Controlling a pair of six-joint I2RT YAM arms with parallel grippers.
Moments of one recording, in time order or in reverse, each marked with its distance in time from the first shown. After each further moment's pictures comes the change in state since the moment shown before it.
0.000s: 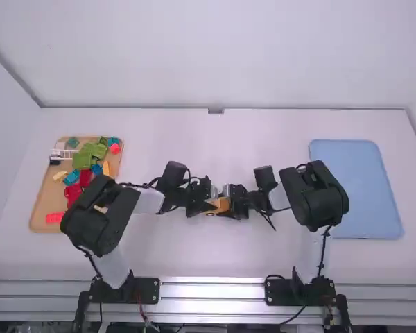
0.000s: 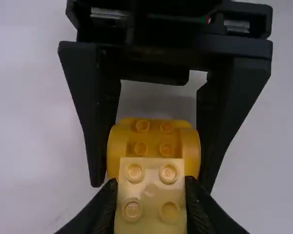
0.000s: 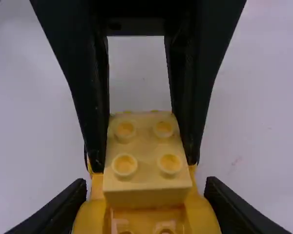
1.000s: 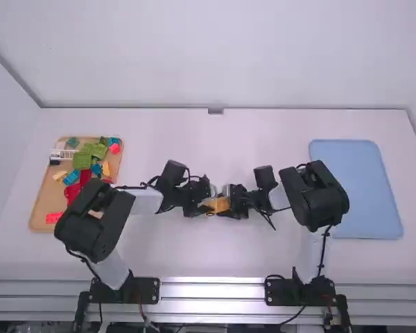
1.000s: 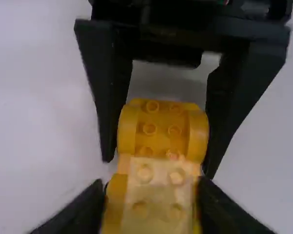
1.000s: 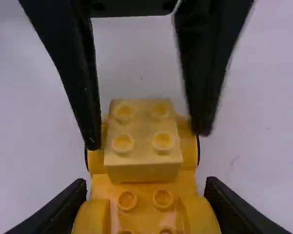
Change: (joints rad) left arm -0.001 -0.045 0.010 -0.108 -0.106 -0.005; right arm -0.001 0.000 0.001 0.000 0.003 0.001
